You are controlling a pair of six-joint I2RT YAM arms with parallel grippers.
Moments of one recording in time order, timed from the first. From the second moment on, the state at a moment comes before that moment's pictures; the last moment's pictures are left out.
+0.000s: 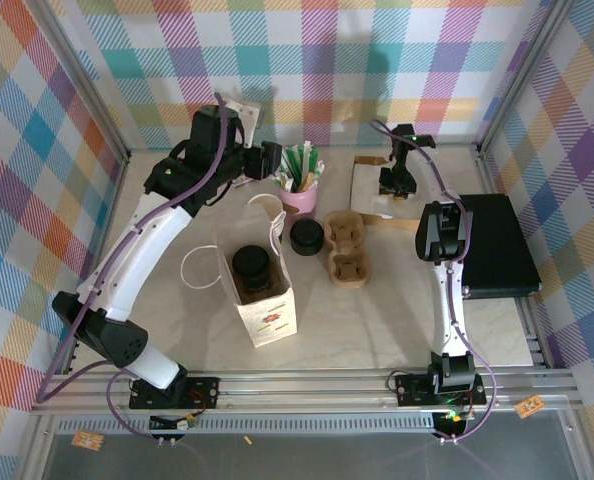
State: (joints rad) left arm -0.52 1.55 1.83 -0.74 -0.10 -0.11; right arm 0.11 2.61 2.50 -1.23 -0.03 0.25
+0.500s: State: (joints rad) left arm -0.52 1.50 1.76 -0.74 -0.10 -0.10; right arm 0.11 2.60 2.51 -1.23 0.00 0.23
